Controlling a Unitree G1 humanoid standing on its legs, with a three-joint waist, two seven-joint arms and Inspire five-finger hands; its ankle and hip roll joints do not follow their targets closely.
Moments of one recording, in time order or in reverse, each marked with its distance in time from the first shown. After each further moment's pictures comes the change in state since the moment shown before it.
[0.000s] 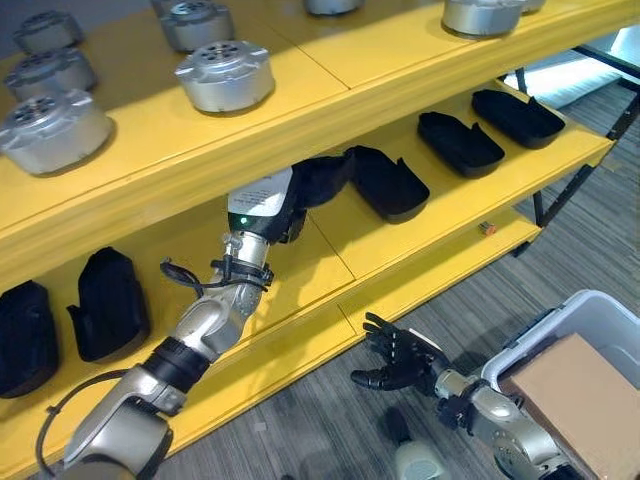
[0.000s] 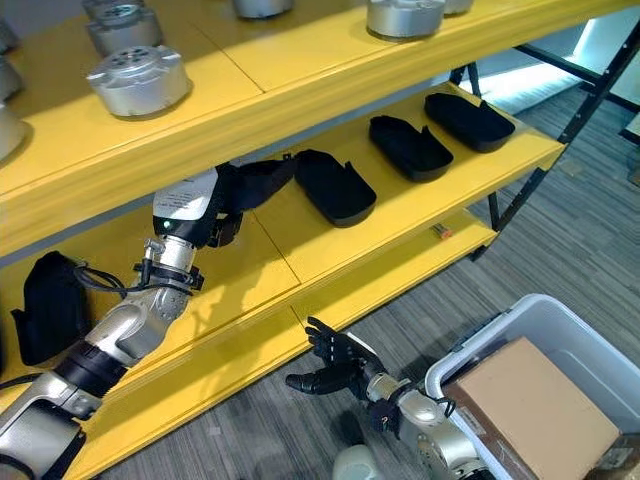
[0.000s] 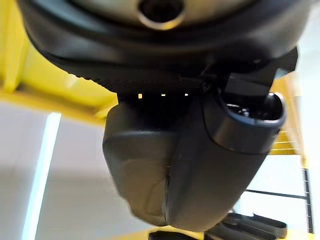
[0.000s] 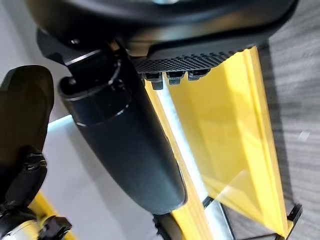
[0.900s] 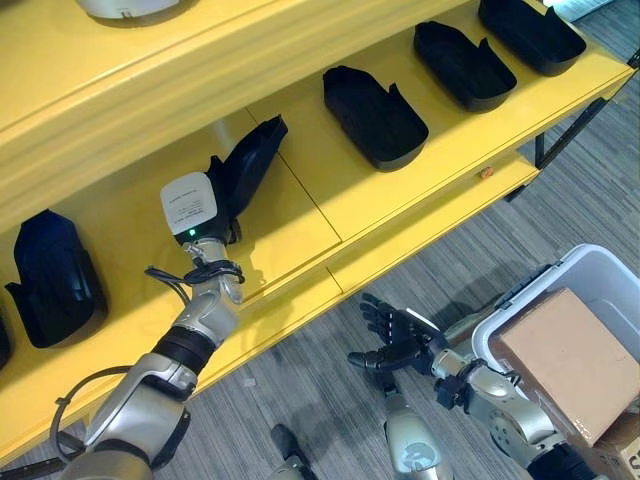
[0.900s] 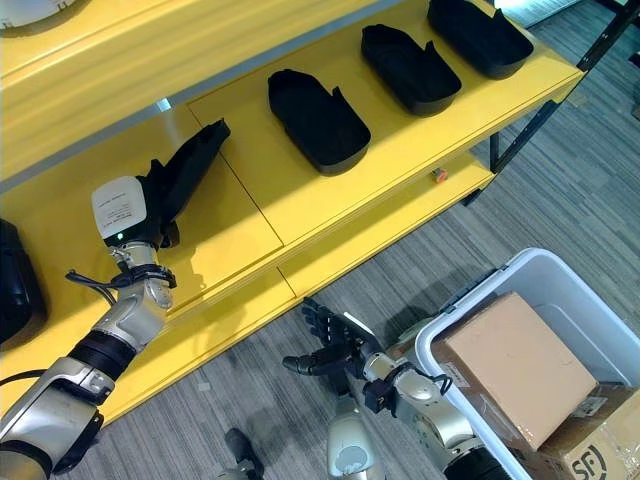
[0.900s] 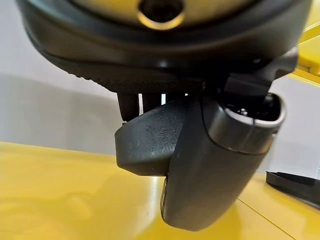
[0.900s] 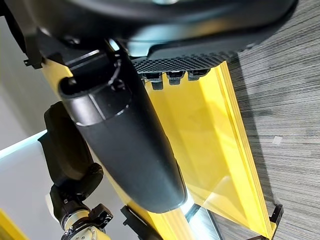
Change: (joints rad) left arm -0.066 -0.044 0.049 0.232 -0.194 0.261 0.190; right arm -0.086 0.000 0.014 -0.006 0.001 -0.024 -0.026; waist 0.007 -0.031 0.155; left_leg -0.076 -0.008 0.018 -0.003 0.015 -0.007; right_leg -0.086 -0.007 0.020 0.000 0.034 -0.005
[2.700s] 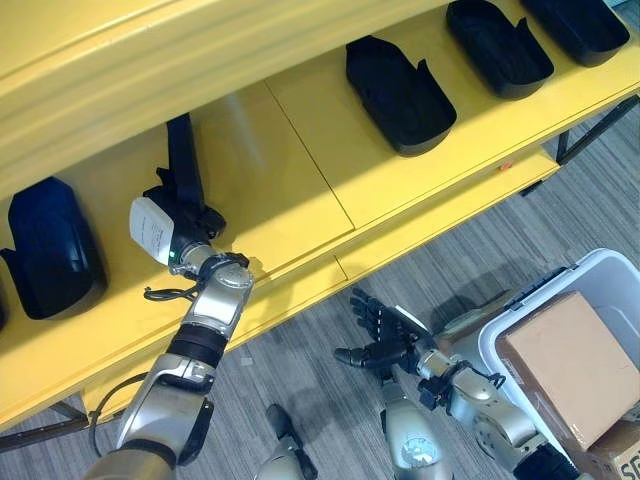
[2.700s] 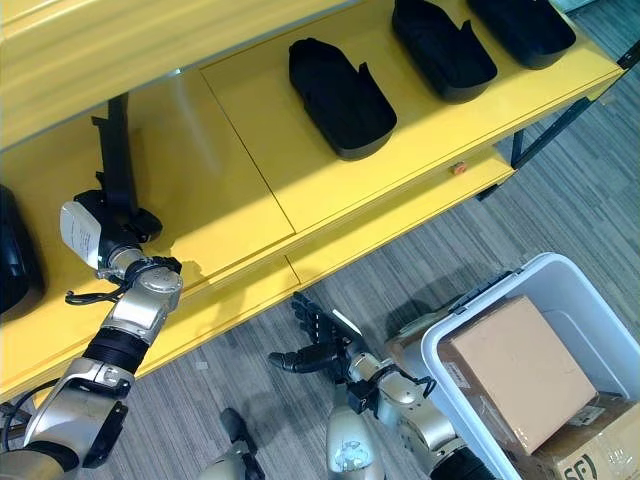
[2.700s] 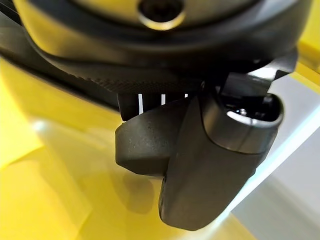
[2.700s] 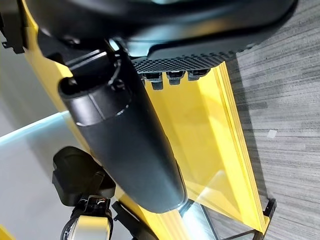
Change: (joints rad) left arm -0.004 -0.140 0.277 0.040 -0.511 -0.123 0.393; right arm -0.017 0.038 0.096 -0.005 0.010 -0.072 -0.105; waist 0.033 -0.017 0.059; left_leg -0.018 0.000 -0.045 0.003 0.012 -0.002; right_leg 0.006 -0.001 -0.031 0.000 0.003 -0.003
